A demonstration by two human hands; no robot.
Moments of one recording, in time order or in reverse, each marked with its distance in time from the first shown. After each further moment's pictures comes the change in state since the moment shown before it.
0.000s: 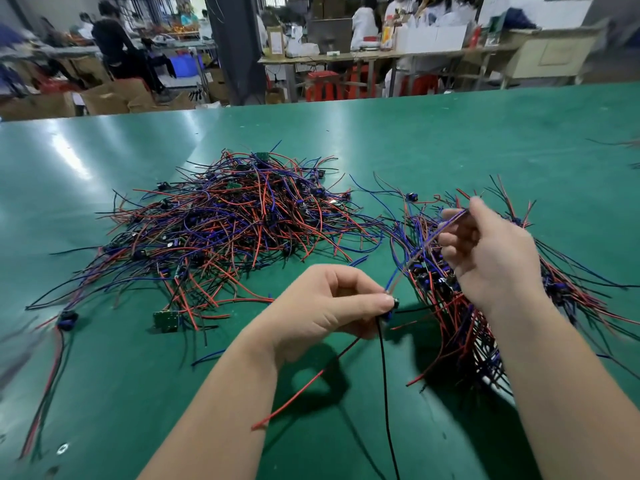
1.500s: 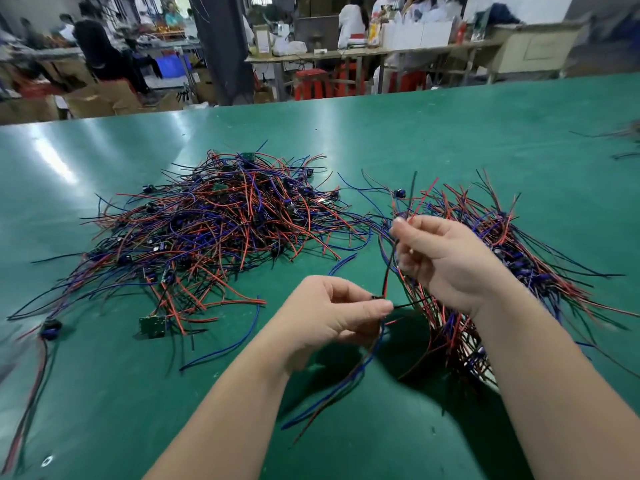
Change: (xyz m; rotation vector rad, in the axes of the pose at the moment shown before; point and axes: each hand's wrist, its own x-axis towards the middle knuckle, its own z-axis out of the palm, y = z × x) left_hand 0.008 -0.012 0.017 -0.024 0.152 -0.144; right_hand -0.008 0.009 0.003 -0.194 -0.393 0.105
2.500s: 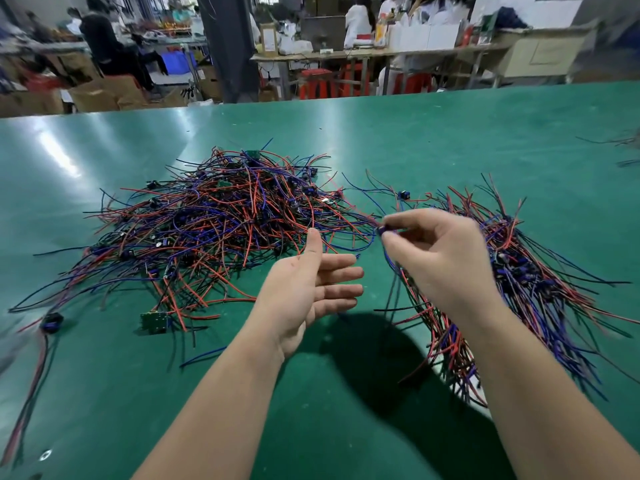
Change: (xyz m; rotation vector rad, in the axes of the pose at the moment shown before) left_hand 0.008 0.010 -0.015 -0.223 0.245 0.064; right_hand -0.009 0.009 0.017 -0.714 0.235 -0.541
